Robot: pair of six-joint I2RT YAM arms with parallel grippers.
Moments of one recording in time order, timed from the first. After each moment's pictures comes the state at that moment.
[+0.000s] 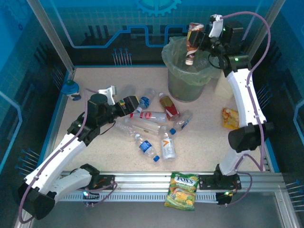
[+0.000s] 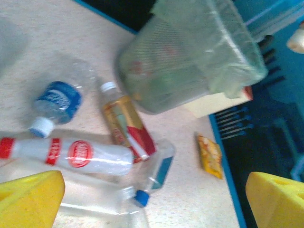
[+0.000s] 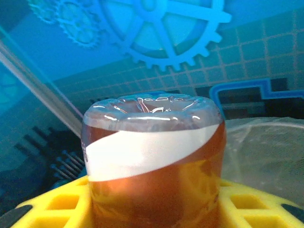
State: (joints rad) left arm -0.44 0.95 0.89 -0.36 0.13 -0.81; right arm 0.13 1.78 2.10 -0.53 -0.39 0.36
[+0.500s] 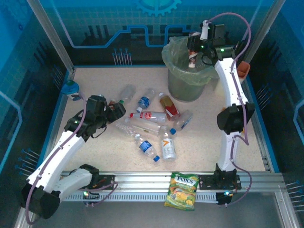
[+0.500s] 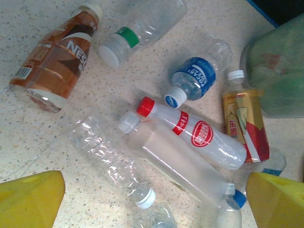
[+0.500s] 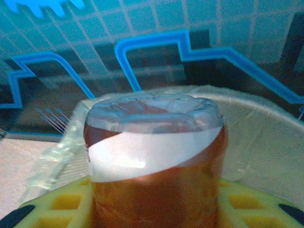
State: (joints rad) left arm -0.31 0.98 0.93 -0.75 -0.03 -0.82; right arm 0.13 2.16 2.45 -0.77 -0.15 0.21
